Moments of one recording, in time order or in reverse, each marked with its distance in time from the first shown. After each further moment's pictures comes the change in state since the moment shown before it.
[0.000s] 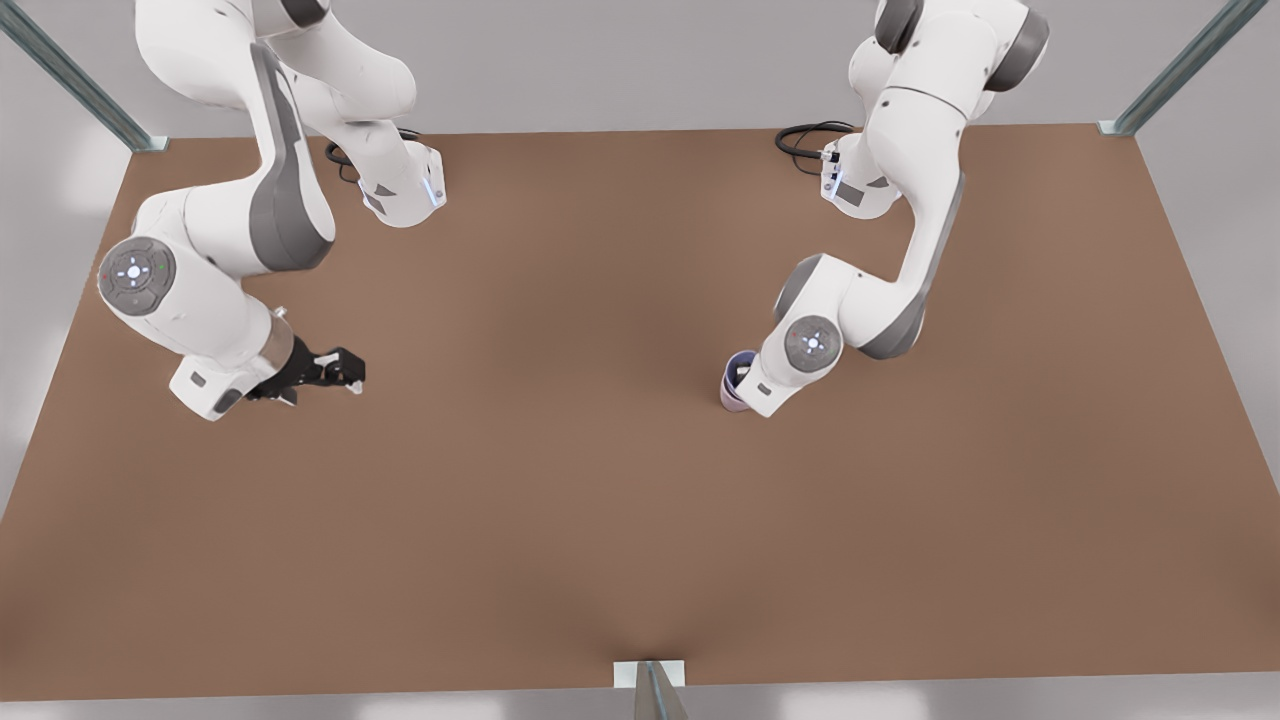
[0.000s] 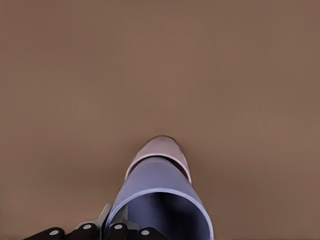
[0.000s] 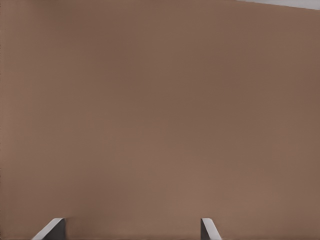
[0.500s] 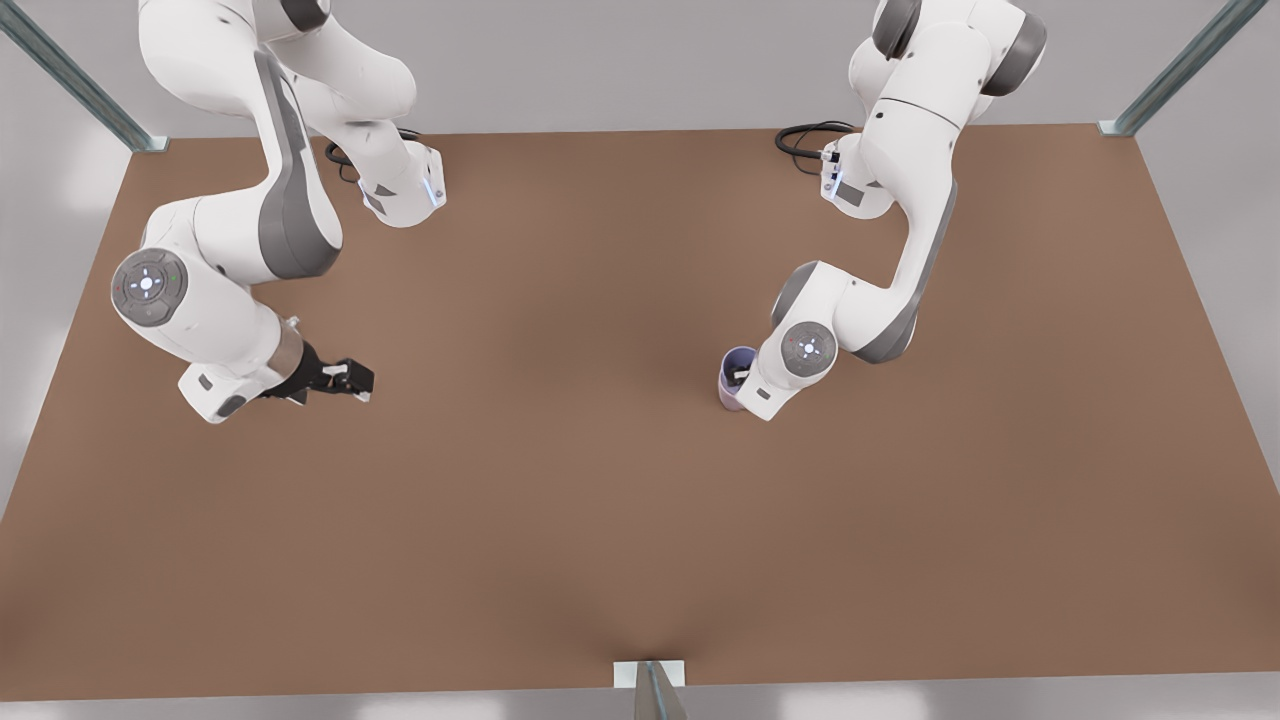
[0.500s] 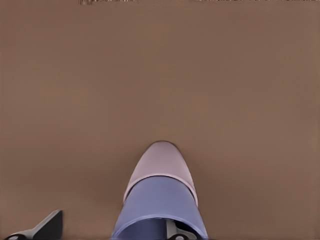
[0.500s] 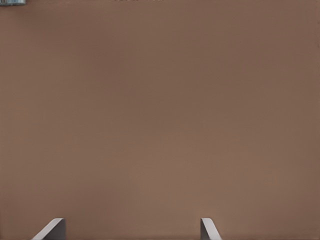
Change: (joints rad) left arm -0.001 0.014 0.000 -0.039 -0.006 0.057 -0.051; right arm -0.012 0.021 0.009 0.005 0.001 0.004 0.135
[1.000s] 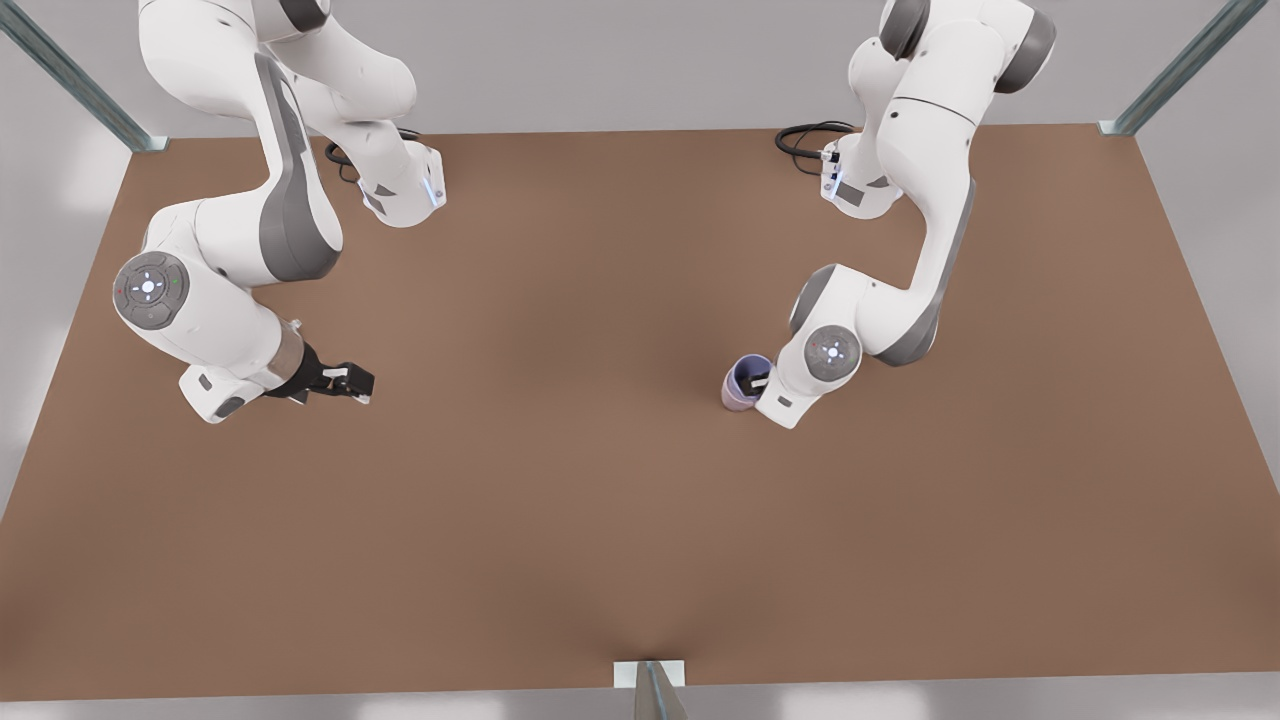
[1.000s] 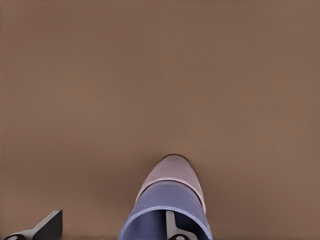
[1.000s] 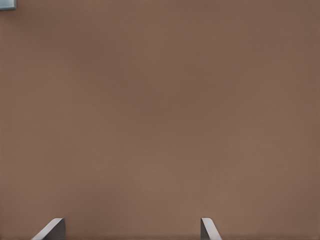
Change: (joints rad) left arm 0.042 -0.013 0.001 0.008 0.014 -0.007 -0.023; right arm 0.000 0.001 0.000 -0.005 0.000 0.002 0.044
